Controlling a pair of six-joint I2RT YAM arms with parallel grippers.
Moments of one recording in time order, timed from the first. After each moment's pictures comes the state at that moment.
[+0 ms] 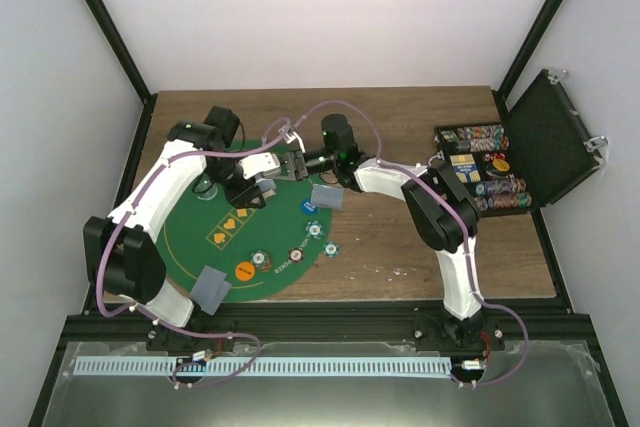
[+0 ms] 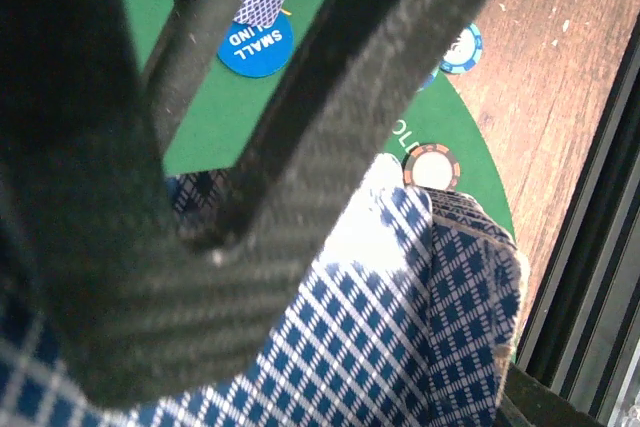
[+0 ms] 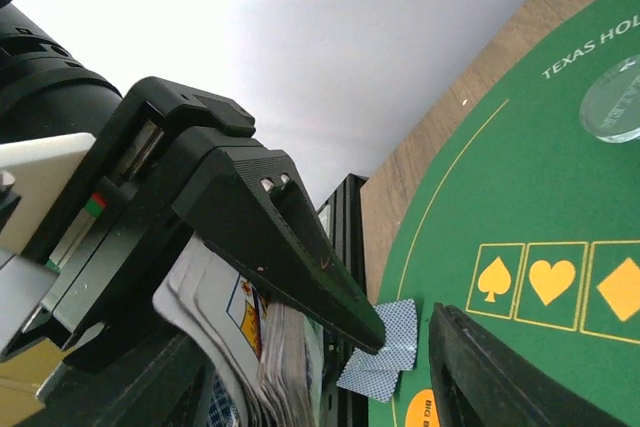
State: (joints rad) left arm -0.29 1.57 1.43 -1.27 0.43 0.83; right arm 0.65 2.07 1.38 0.50 -1.16 0.81
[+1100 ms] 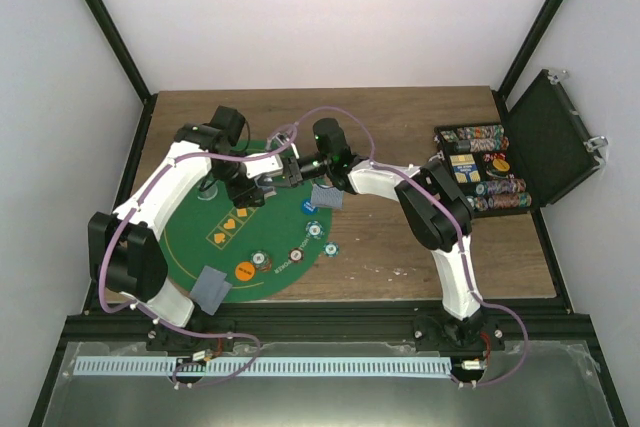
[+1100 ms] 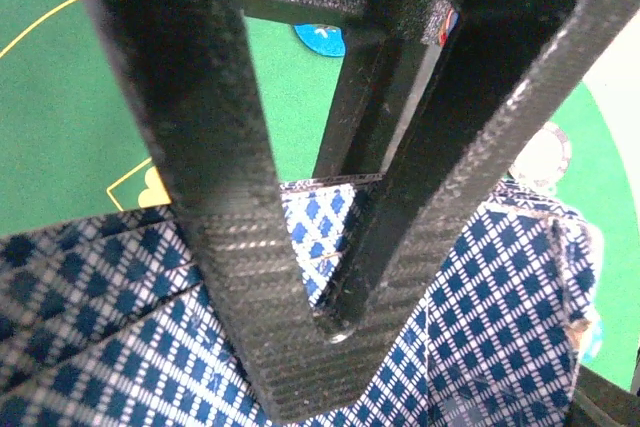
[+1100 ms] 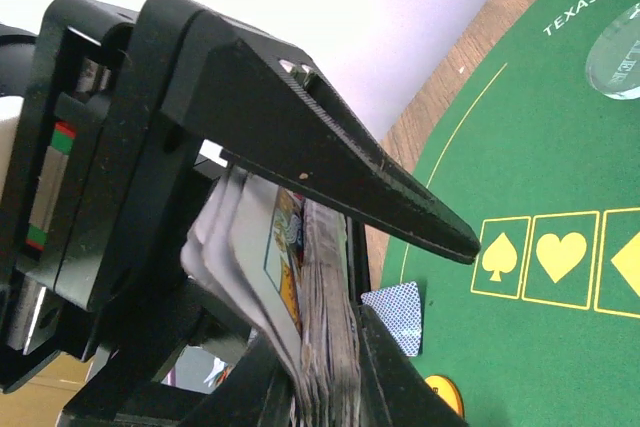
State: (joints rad) left arm -0.31 1.59 1.40 -1.14 0.27 0.87; right arm 0.68 2.11 1.41 0.44 -1.17 0.82
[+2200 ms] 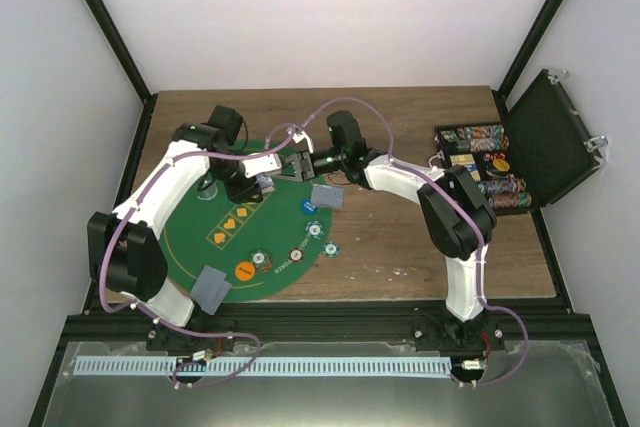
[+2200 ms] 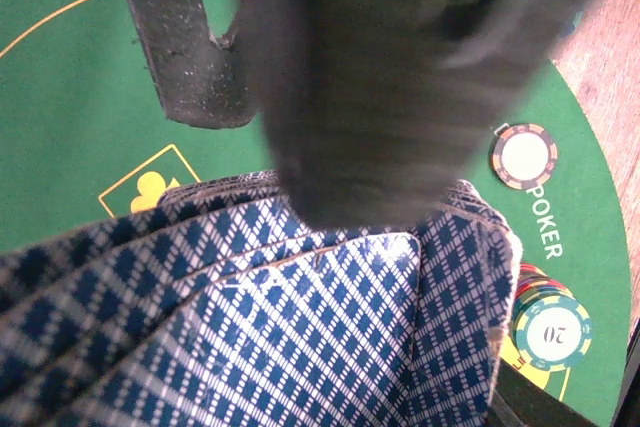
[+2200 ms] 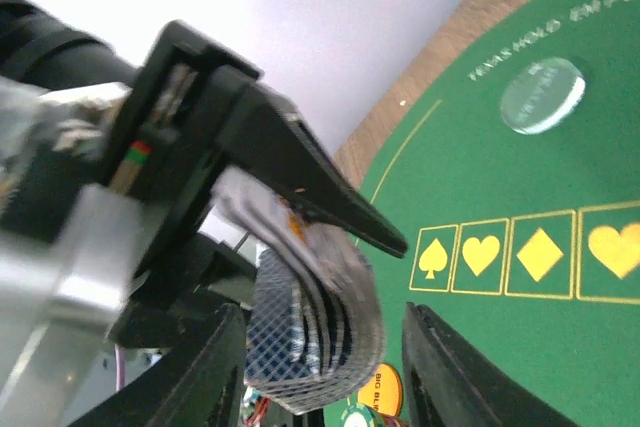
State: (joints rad) left arm -0.30 1.59 1.40 -1.16 0.31 0.89; right arm 0.63 1.97 1.35 0.23 -1.06 0.60
